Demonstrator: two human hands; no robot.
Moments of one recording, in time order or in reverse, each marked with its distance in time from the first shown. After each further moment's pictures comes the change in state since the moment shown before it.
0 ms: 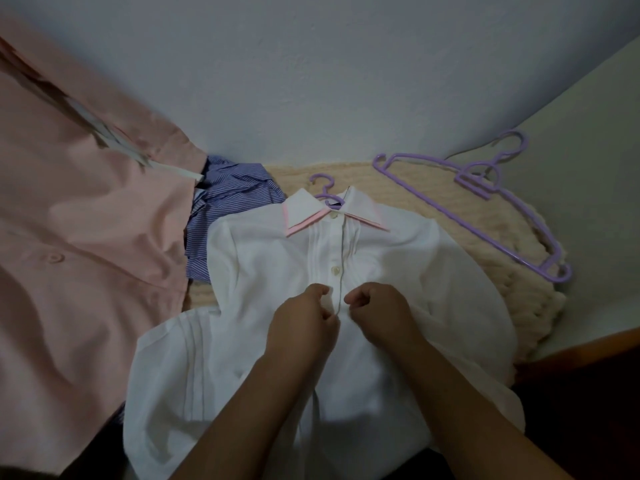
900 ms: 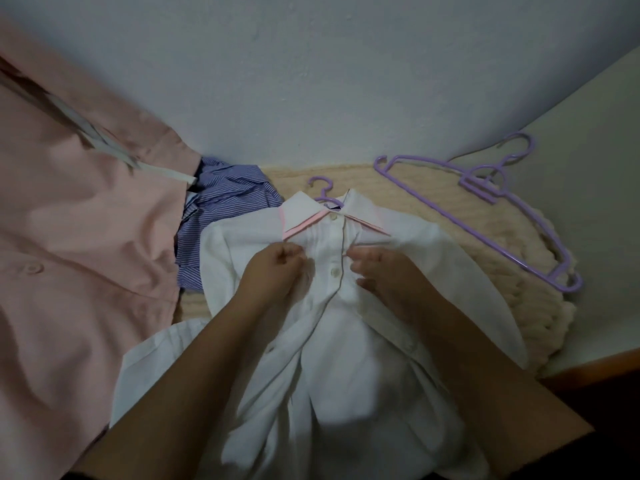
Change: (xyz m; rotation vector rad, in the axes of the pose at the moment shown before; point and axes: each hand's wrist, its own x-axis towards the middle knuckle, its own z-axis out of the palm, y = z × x) left_hand 0.065 -0.006 -0.038 -0.800 -0.037 -0.268; right_hand 0.054 -0.012 -0.029 0.640 -0.188 0.017
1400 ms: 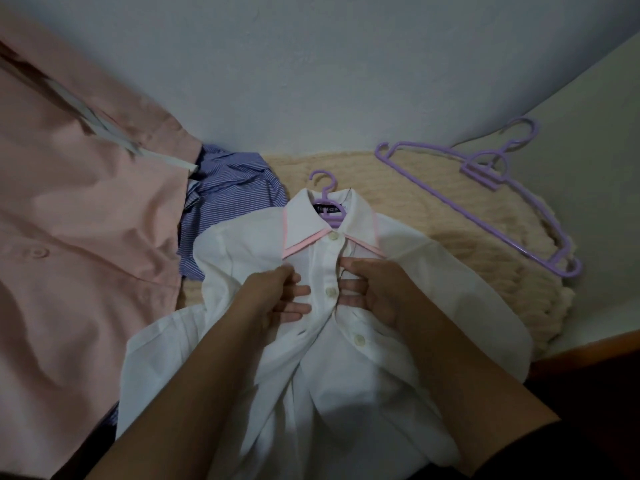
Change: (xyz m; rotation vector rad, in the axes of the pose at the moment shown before) left_hand -0.013 -0.023 -0.007 -0.093 -0.034 -0.415; right_hand -0.010 0.019 0.022 0.360 -0.044 0.264
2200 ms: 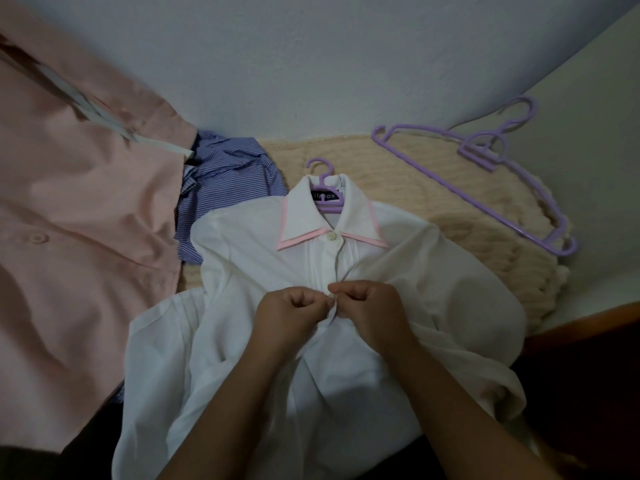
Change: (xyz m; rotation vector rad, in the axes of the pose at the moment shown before) left_hand -0.039 -0.060 0.009 0.189 -0.065 0.436; right_hand -0.043 0.053 -0.001 -0.556 0.181 -0.387
